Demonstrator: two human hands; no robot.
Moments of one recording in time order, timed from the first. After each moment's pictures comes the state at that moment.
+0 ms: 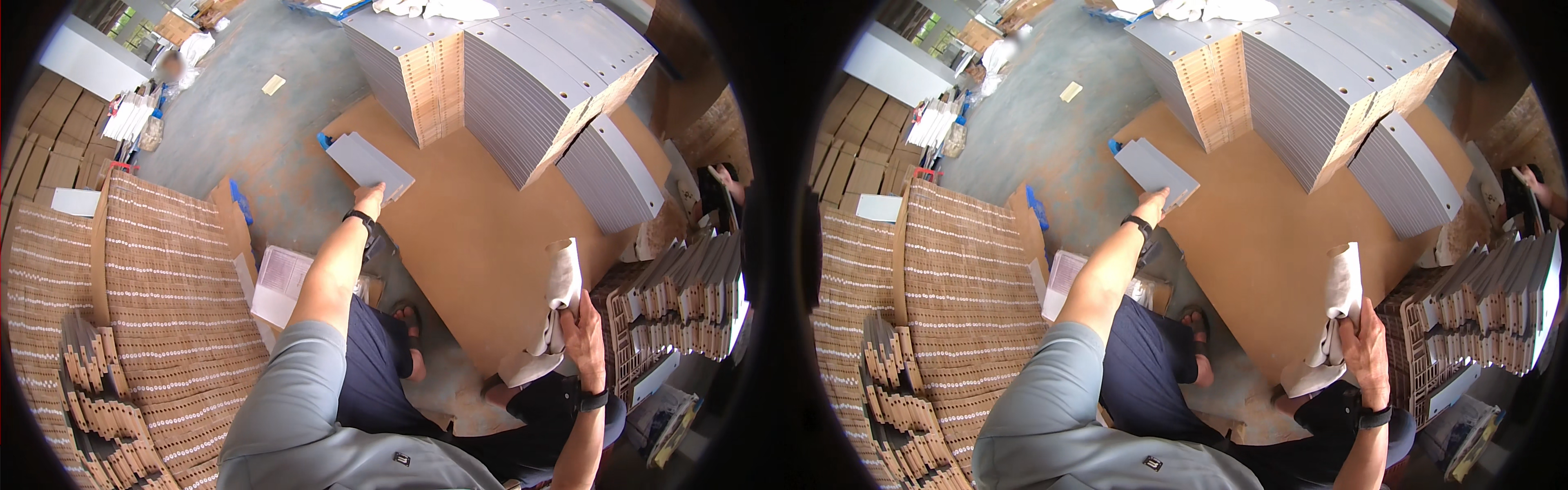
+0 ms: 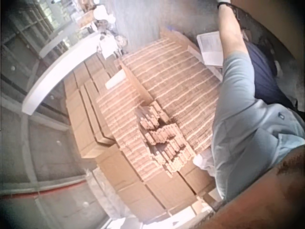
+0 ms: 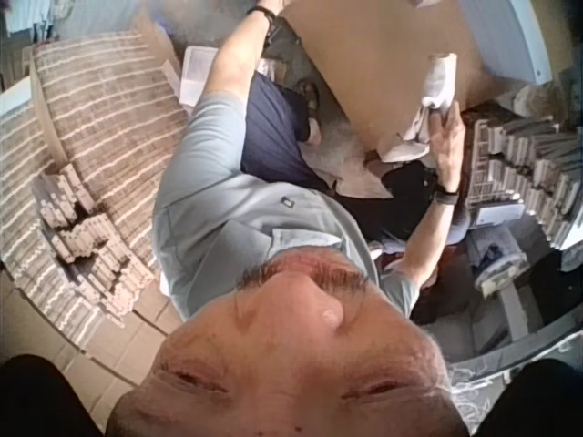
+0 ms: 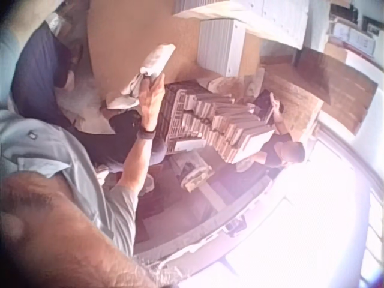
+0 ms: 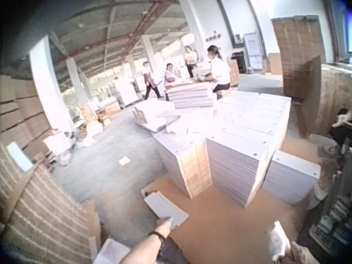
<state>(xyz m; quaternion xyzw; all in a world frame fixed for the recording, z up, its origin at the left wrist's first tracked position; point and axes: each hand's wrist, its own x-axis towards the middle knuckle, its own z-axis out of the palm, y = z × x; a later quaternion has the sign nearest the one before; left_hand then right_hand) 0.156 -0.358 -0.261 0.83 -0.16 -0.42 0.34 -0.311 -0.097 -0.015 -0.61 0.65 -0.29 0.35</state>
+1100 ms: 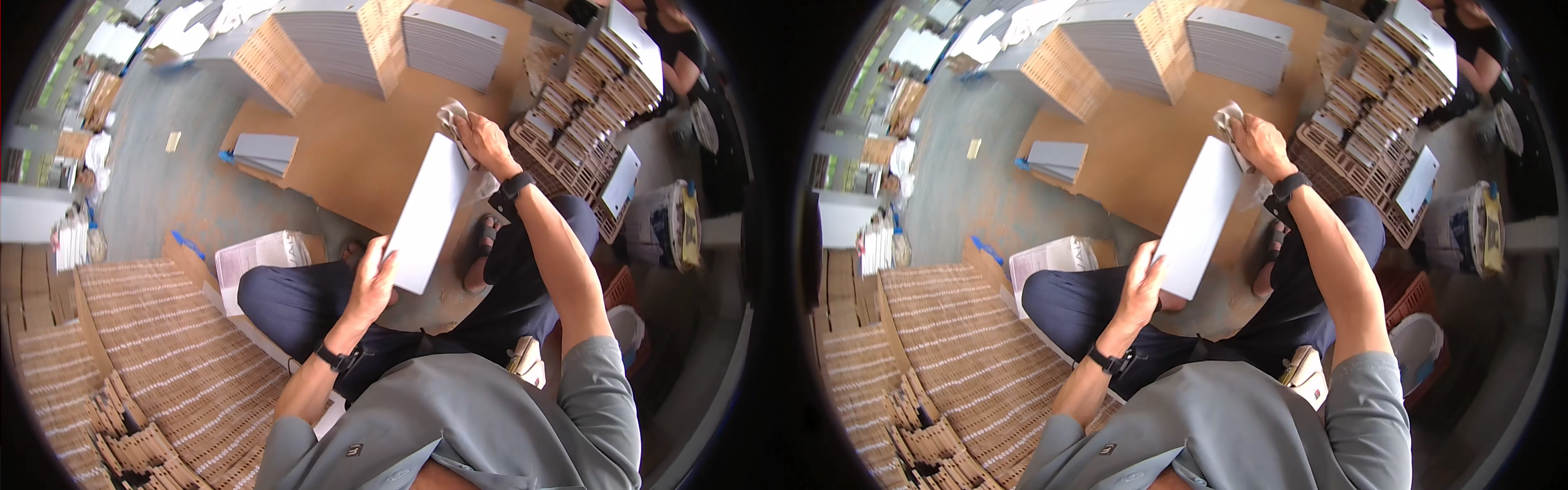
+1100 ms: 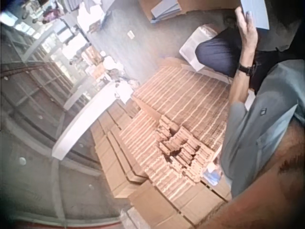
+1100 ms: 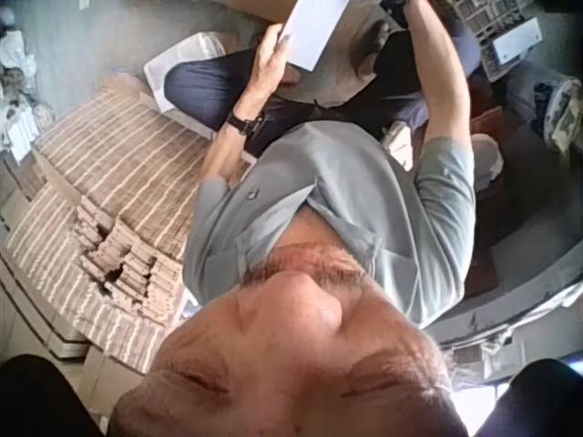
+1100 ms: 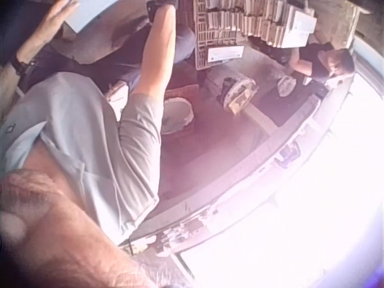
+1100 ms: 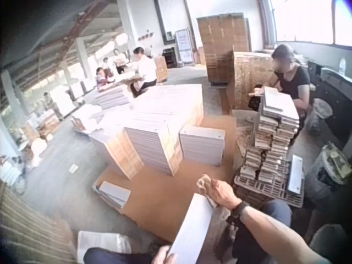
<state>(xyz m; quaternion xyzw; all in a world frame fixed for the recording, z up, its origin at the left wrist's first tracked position) -0.041 0.043 -0.046 0.44 -0.56 -0.62 0.34 -0.365 -0.109 -0.077 -0.59 0.75 -0.26 0.16</state>
